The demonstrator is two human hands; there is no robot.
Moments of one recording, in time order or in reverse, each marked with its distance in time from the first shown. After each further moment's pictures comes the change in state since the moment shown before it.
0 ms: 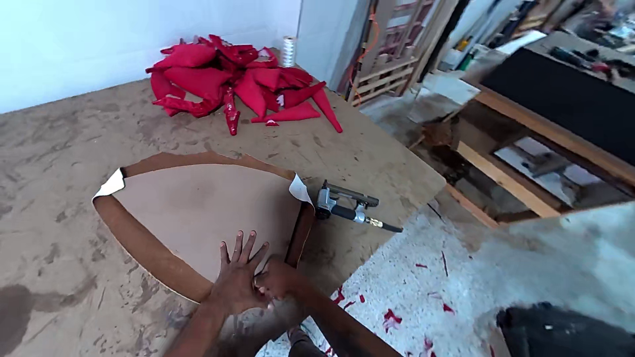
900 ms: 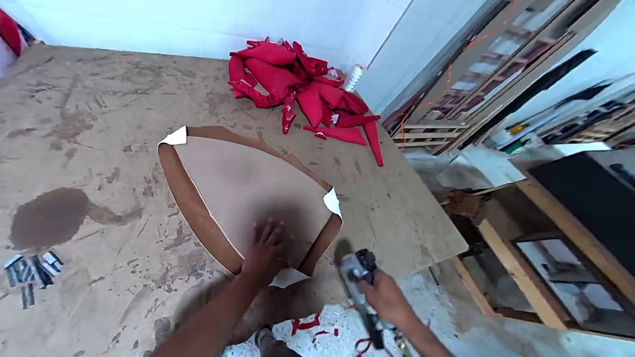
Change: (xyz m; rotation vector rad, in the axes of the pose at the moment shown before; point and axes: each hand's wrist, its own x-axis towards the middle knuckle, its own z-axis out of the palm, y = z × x) left_hand -0.004 0.008 0.016 -0.168 0.171 -0.091; right_hand -0.141 0.088 -0.089 -0.361 0.695 0.012
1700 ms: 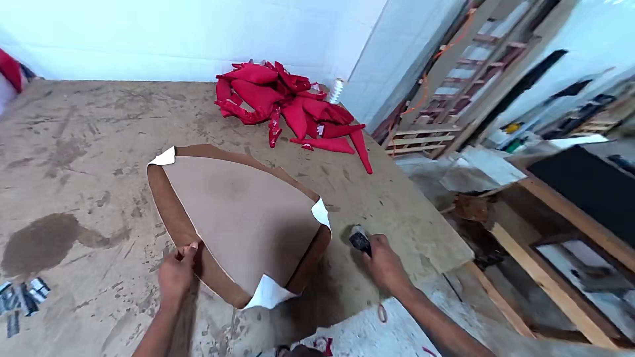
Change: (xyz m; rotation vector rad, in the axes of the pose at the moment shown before) left_hand -0.080 -0.108 -0.041 -0.648 0.728 -0.854; right_hand 0.095 0.022 -0.043 -0.242 0.285 -0.196
